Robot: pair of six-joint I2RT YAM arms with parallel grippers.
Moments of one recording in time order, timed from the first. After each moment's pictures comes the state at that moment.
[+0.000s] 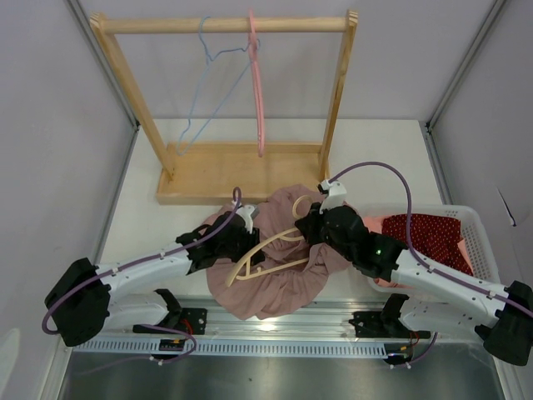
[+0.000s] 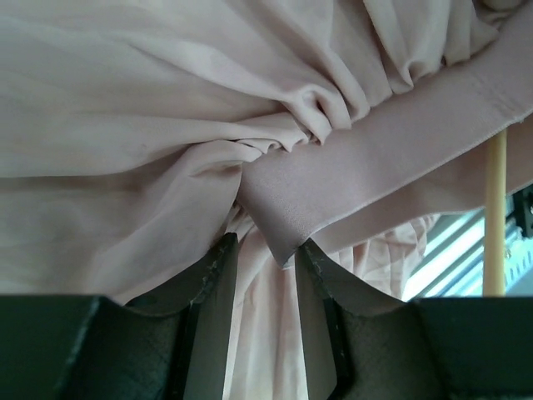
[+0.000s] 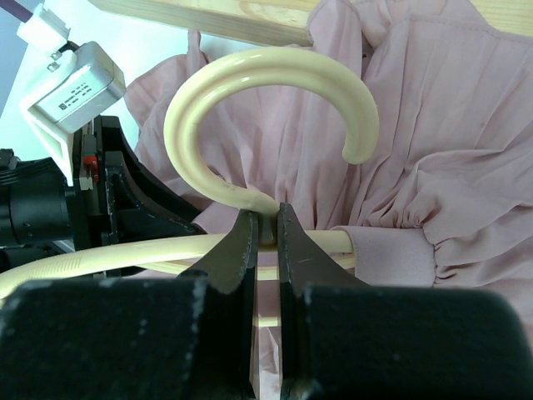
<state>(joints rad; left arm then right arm) -0.83 1.15 0.57 -0.21 0.09 -0.58 0.97 1.00 0.75 -0.18 0.32 0.56</state>
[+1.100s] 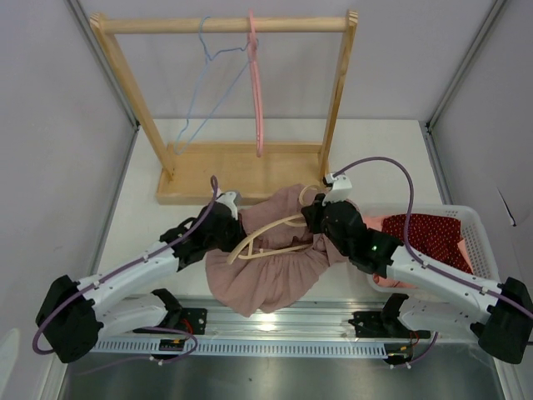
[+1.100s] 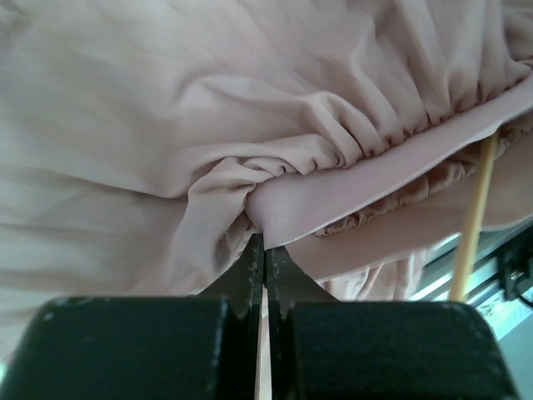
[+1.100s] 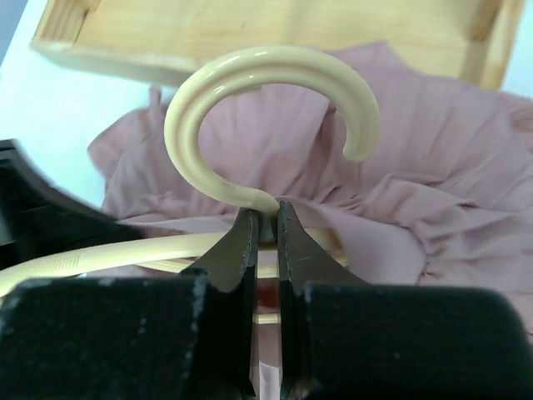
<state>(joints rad) -0.76 1.07 0.61 -0.30 -0.01 -0.63 0.93 1.02 0.75 -0.12 0.44 0.52</state>
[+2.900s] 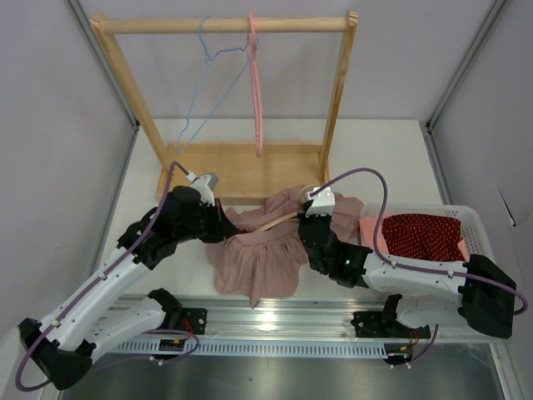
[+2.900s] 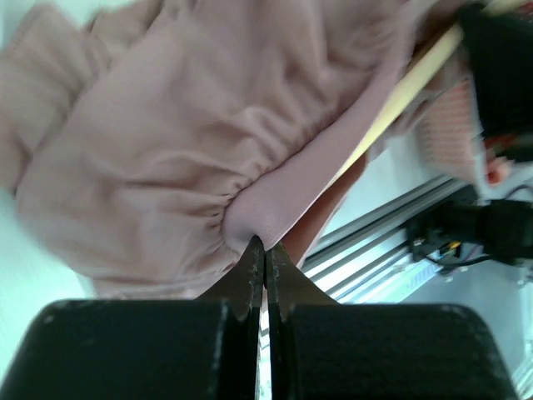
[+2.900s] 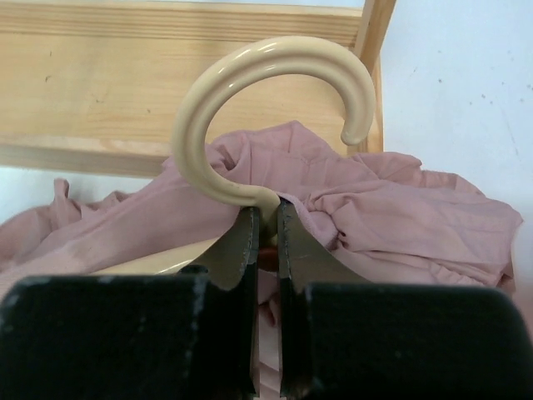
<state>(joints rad) -0.62 0.83 0.86 -0.70 0.12 -0.62 1.13 1.21 0.68 0.26 1.00 0.27</state>
